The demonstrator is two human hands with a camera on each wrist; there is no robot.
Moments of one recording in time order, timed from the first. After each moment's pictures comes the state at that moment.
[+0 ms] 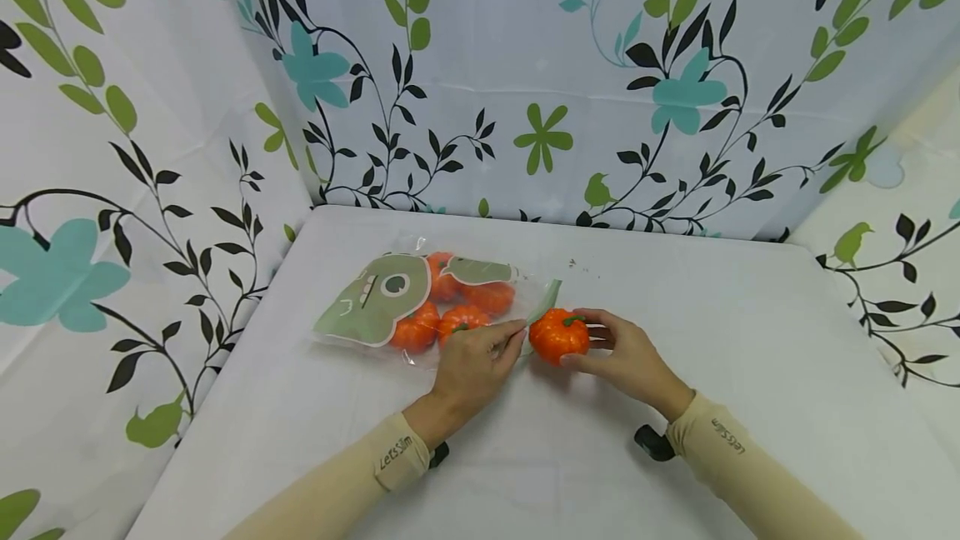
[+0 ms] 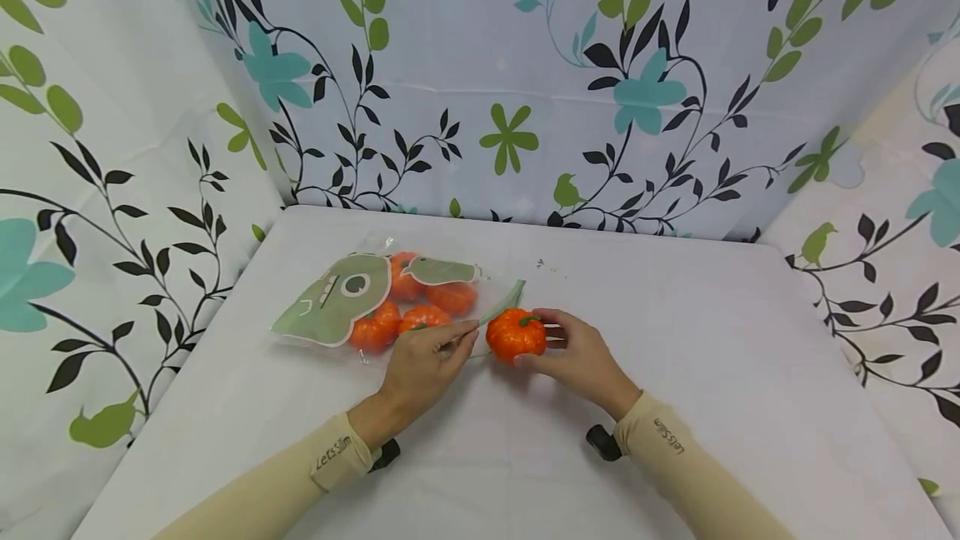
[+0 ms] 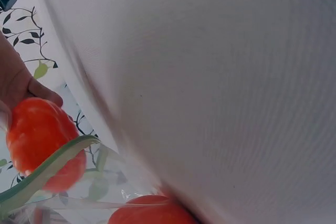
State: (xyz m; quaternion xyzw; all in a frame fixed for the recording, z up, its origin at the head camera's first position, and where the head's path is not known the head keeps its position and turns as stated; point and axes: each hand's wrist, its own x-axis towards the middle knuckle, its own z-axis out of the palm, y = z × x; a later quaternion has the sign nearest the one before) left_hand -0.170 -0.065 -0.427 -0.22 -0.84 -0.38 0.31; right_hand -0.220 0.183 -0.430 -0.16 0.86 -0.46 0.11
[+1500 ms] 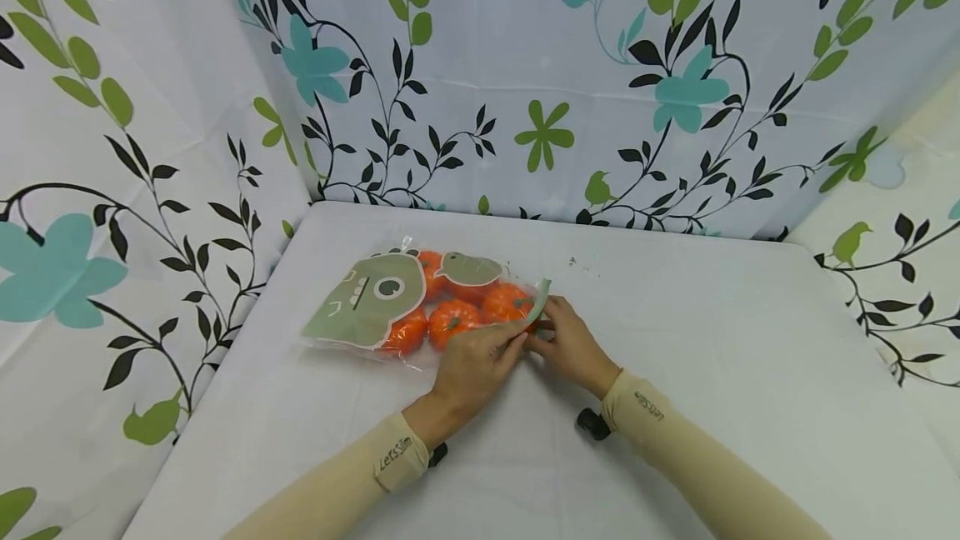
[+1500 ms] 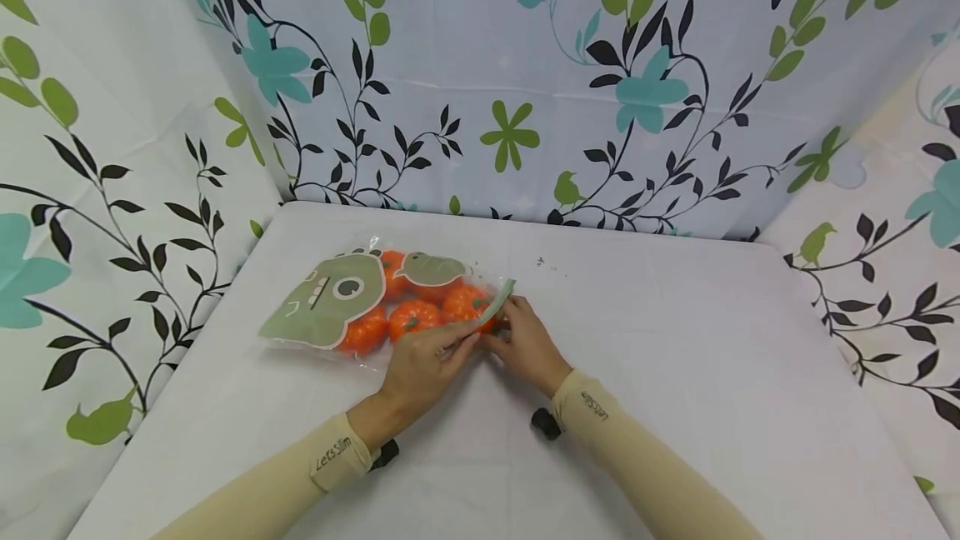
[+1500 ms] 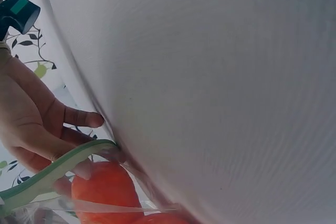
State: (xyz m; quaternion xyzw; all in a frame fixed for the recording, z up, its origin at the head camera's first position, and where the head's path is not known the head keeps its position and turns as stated) left_hand -0.168 -0.067 -0.430 -0.25 -0.85 -0.34 0.31; right_hand -0.236 0.113 -0.452 -0.23 0.87 -0.42 0.07
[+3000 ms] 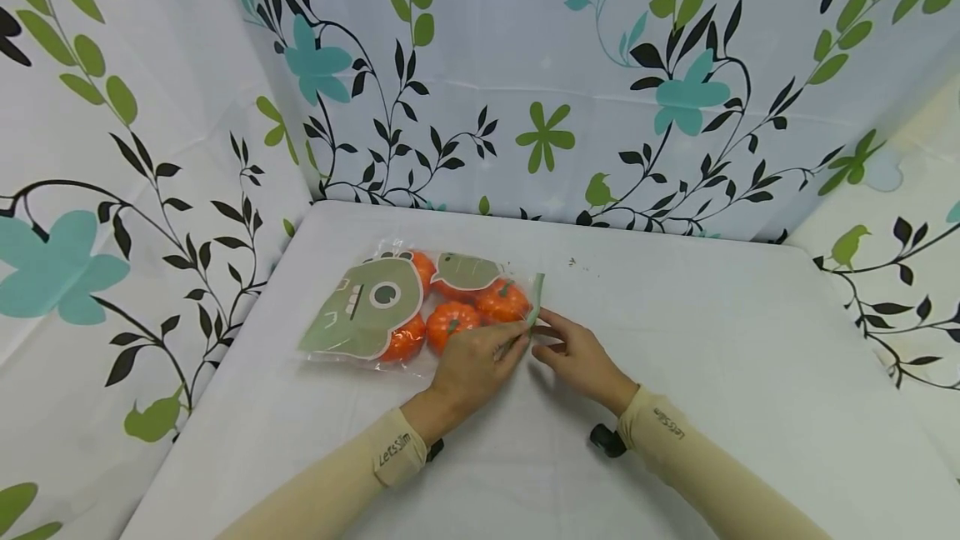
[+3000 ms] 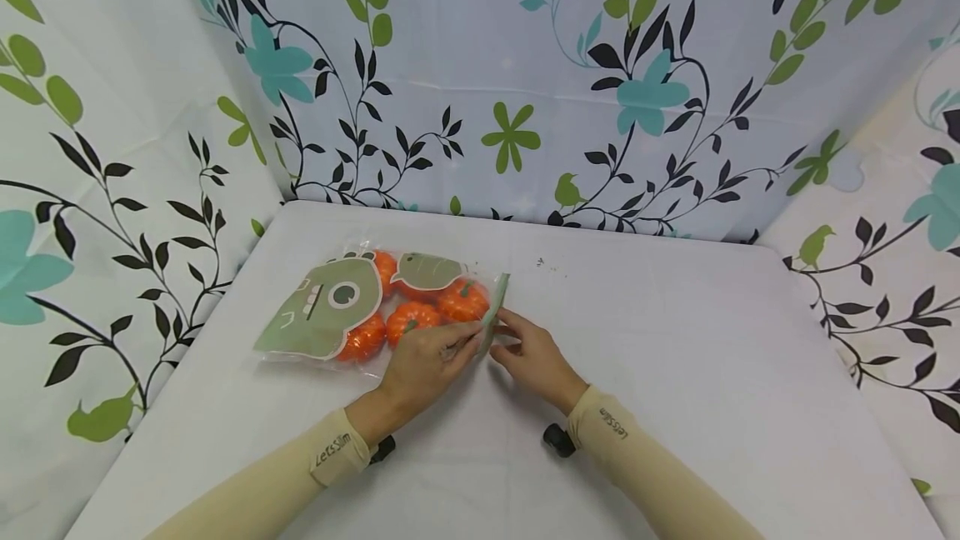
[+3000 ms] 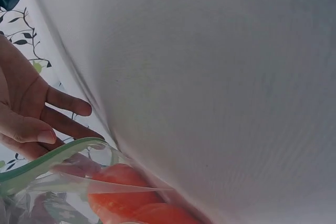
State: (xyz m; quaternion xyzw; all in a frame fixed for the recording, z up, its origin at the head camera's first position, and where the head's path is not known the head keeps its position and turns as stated) left_hand -0.171 -0.069 -0.428 -0.26 -0.86 -0.33 0.28; right_hand -0.217 0.128 -0.444 -0.20 0.84 -0.48 0.14
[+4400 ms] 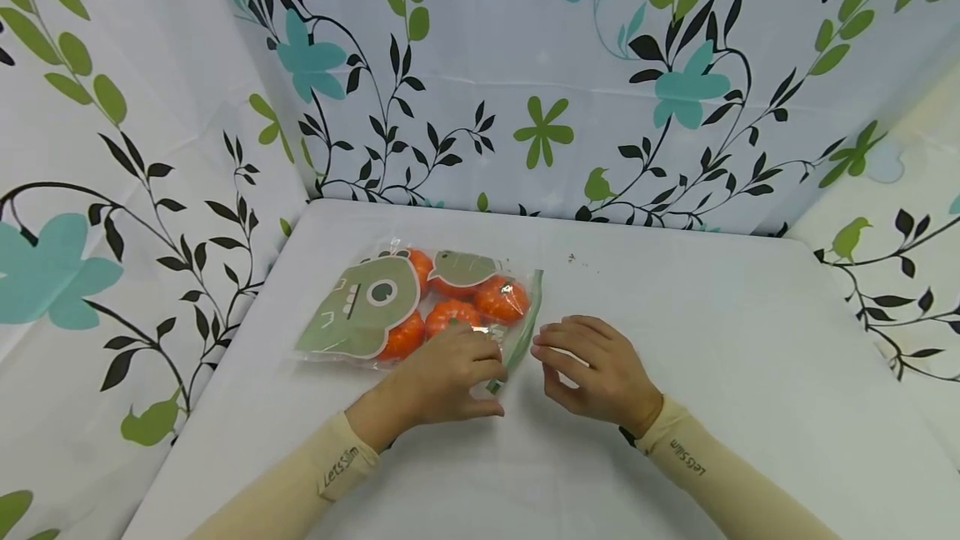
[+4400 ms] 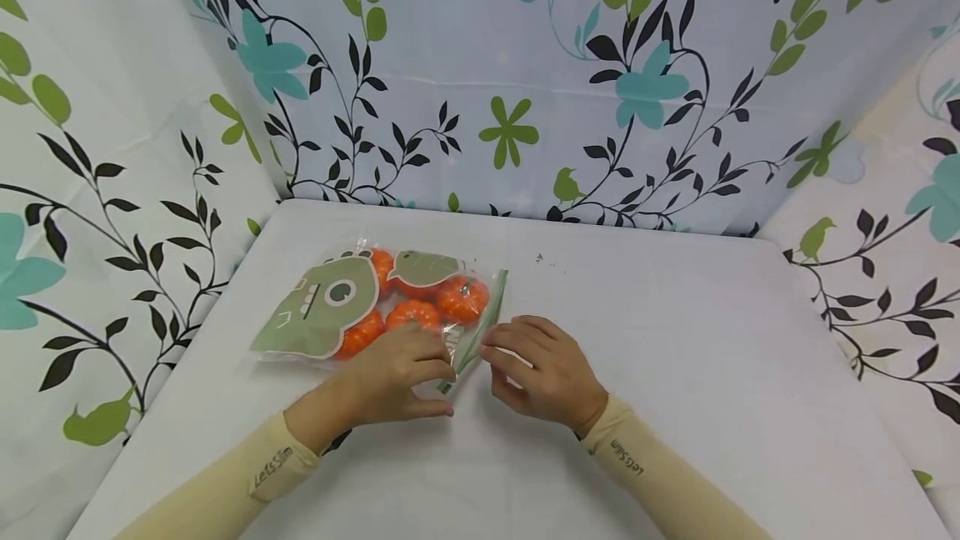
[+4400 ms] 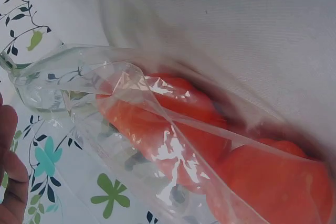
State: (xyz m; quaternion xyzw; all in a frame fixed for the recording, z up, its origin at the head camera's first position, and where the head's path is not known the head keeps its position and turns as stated) left_hand -0.159 -0.117 -0.392 -0.48 -0.84 -0.17 0.18; right_hand -0.201 0.138 -0.408 -0.58 0.67 -0.20 -0.41
